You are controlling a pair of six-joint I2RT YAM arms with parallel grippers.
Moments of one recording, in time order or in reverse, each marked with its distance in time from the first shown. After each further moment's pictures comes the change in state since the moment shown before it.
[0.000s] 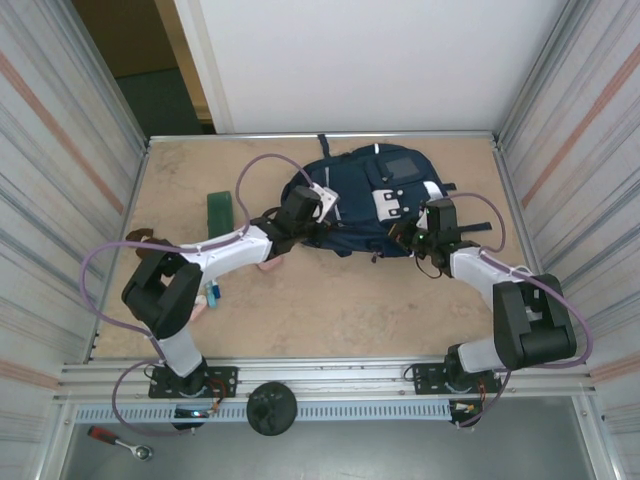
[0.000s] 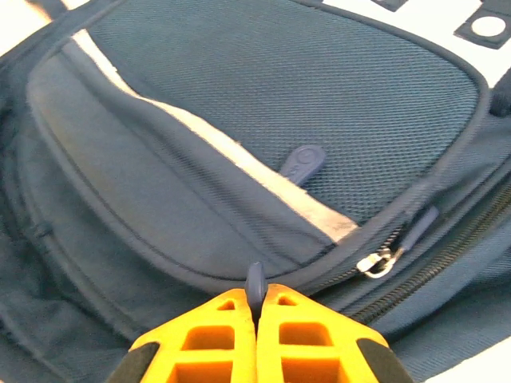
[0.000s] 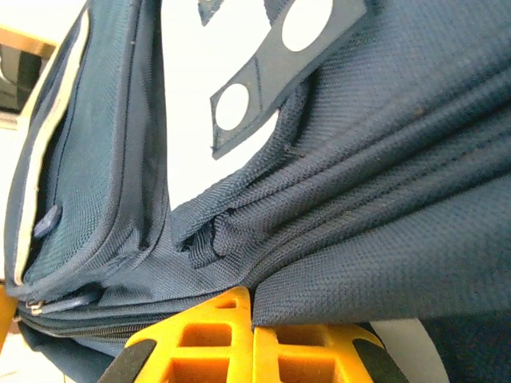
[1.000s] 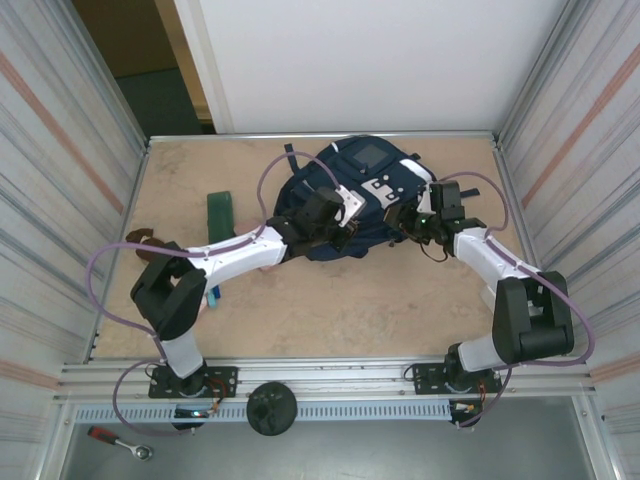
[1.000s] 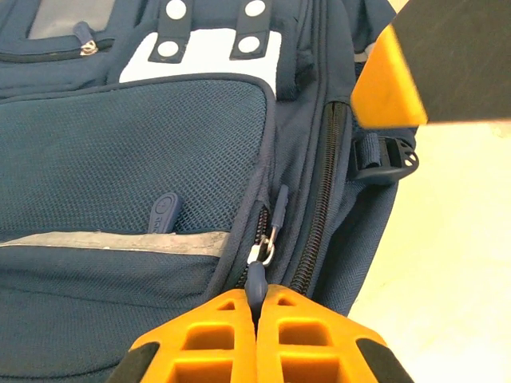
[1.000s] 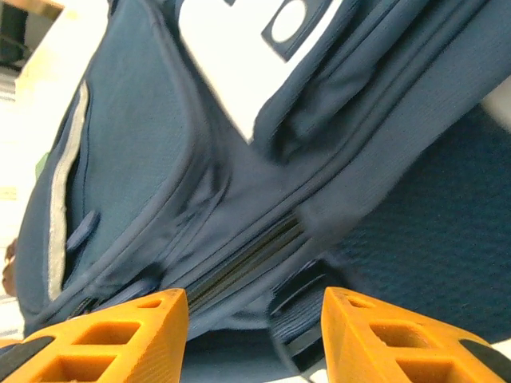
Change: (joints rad) left arm -0.136 0.032 0.126 -0.061 0.055 0.006; right arm -0.002 0.024 0.192 -0.240 -0.057 -0.107
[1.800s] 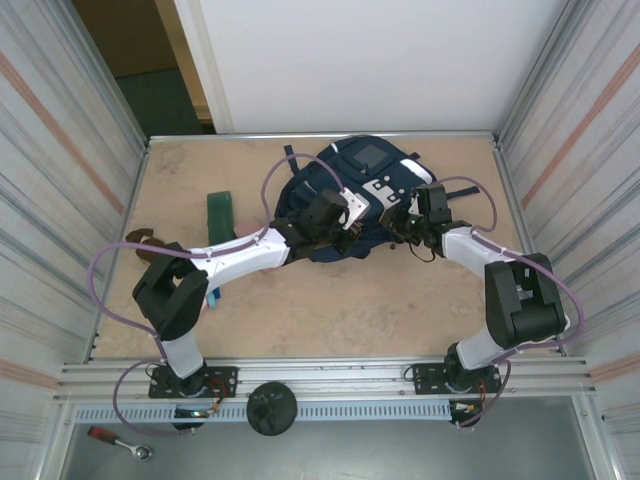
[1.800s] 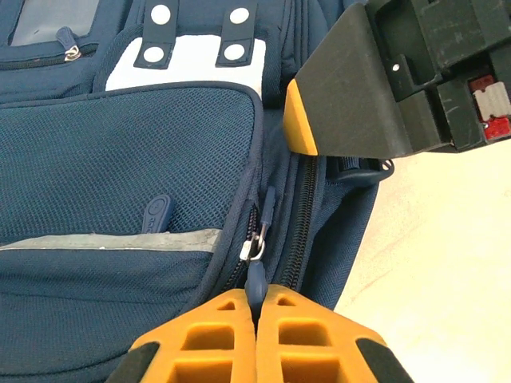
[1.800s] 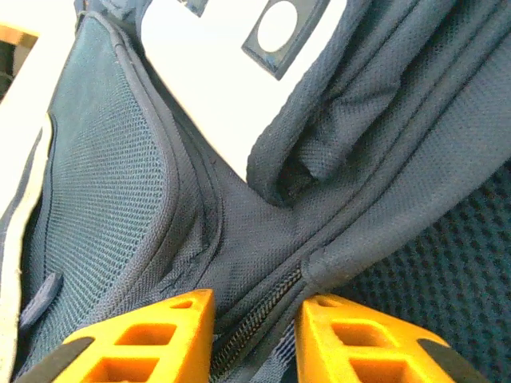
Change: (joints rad) left arm -0.021 0.002 0.005 0.000 -0.003 0.000; right arm 0.040 0.101 -0.027 0.161 0.100 0.105
